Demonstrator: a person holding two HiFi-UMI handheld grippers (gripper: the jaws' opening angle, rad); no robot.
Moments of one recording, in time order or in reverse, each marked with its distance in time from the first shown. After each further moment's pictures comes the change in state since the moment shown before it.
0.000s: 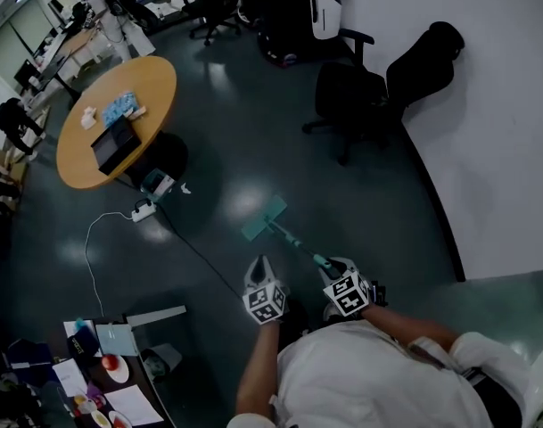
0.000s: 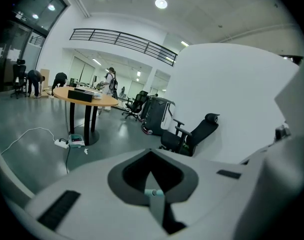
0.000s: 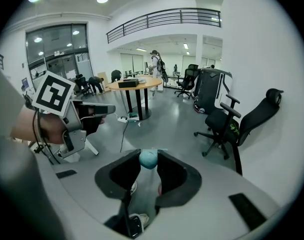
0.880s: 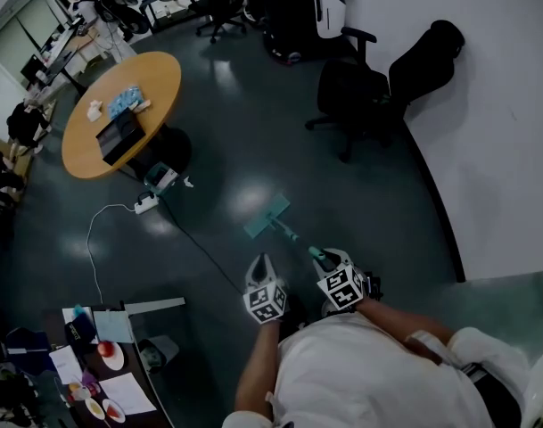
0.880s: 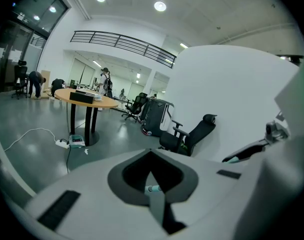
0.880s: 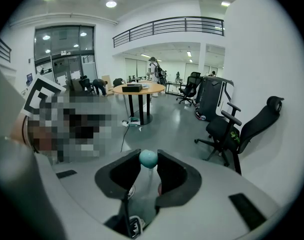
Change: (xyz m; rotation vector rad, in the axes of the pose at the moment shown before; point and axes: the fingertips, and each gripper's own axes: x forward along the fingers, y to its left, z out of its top) left arm -0.033 -0.018 -0.013 0.008 -0.023 -0.002; right arm -0.010 0.008 0.004 -0.052 -0.073 -0.004
